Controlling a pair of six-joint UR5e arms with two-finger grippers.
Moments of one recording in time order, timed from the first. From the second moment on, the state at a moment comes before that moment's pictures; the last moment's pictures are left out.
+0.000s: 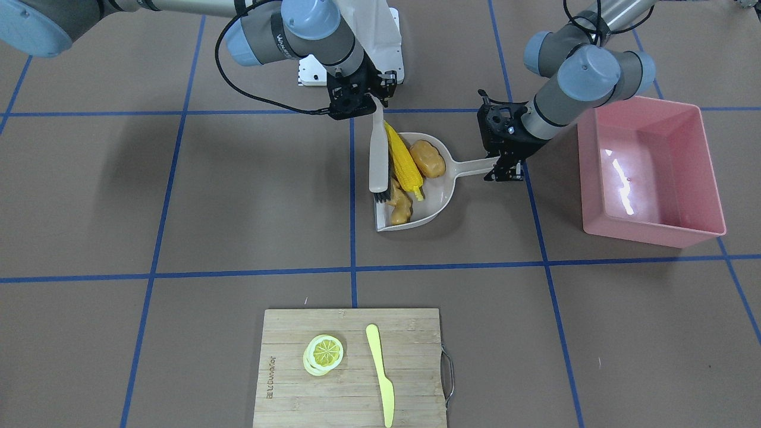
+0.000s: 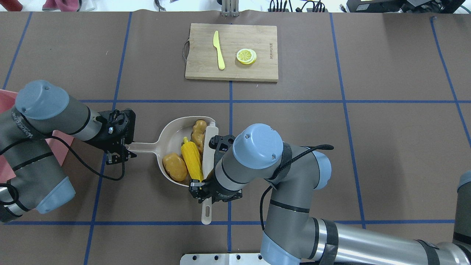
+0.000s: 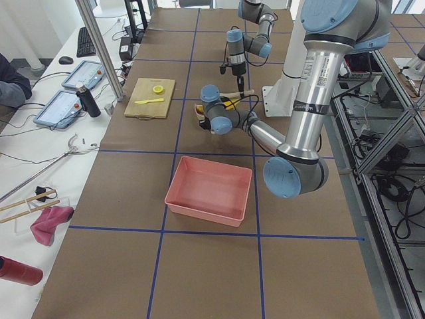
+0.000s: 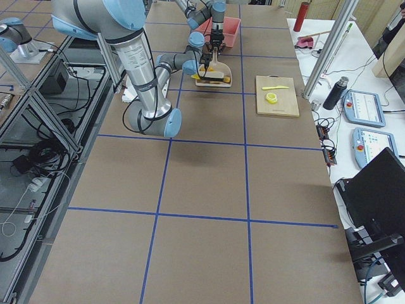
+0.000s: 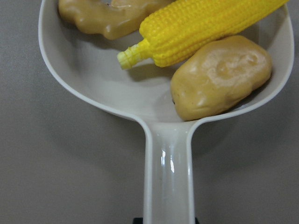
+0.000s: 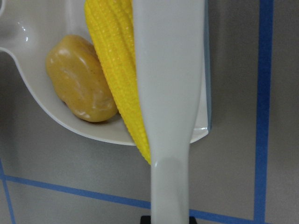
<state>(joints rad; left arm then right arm) -0.68 -1.80 -1.76 -2.06 -2.16 0.34 0.35 -0.88 1.67 -1.23 2.08 1.52</state>
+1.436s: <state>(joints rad) -0.68 -1.79 -1.73 -2.24 -2.17 0.27 0.46 -0.97 1.75 -1.34 2.22 1.50</state>
